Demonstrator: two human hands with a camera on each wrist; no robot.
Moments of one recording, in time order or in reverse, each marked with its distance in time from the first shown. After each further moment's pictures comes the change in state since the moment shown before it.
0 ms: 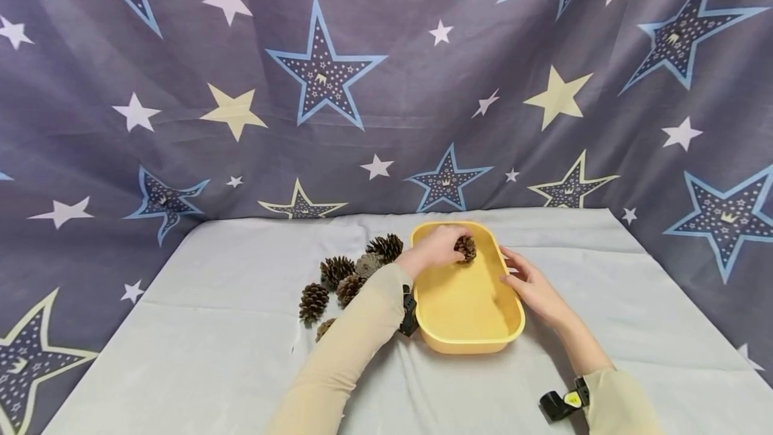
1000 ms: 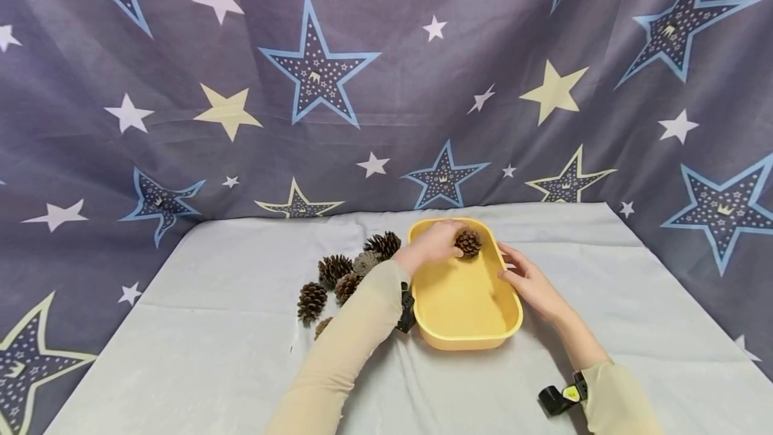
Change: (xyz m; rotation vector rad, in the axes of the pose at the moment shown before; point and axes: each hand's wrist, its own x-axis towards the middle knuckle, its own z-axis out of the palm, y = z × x) left_hand 0.001 0.001 -0.002 0.016 -0.009 -0.028; right_hand 0.000 0.001 -0.001 -0.017 0.011 0.011
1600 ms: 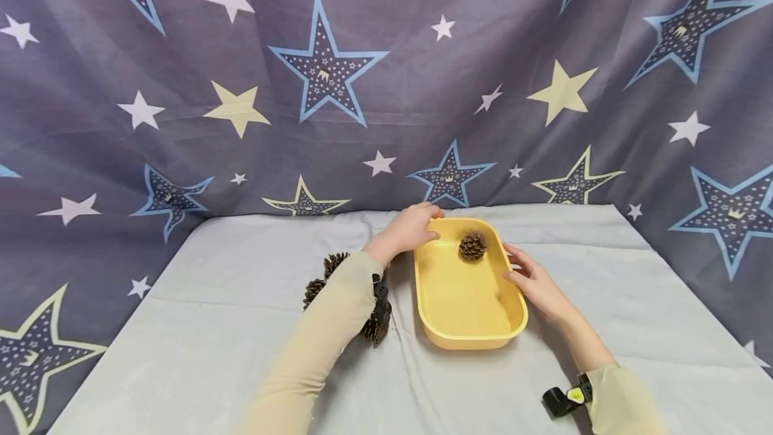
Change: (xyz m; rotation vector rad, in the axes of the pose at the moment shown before) left_hand -0.039 -0.026 -0.045 0.000 0.088 -0.071; right_hand -0.001 -0.002 0.000 0.016 -0.013 -0.005
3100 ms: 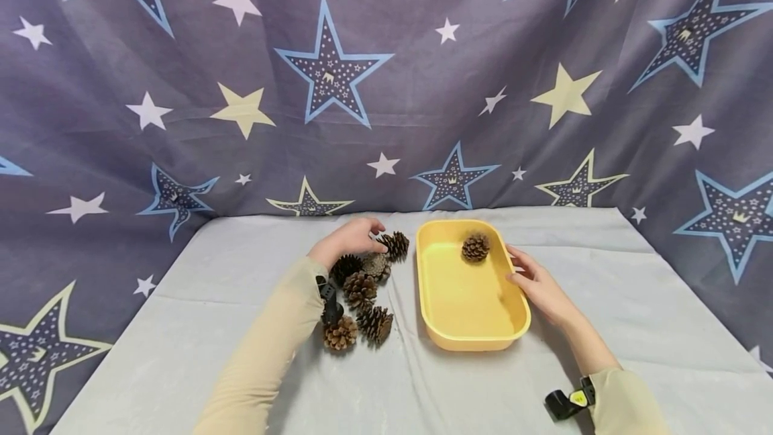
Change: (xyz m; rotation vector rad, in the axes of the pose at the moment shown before) left_hand -0.064 -0.080 -0.021 -0.137 -0.152 -0.188; right_hand -0.001 -0.001 0.001 0.032 -0.002 0.003
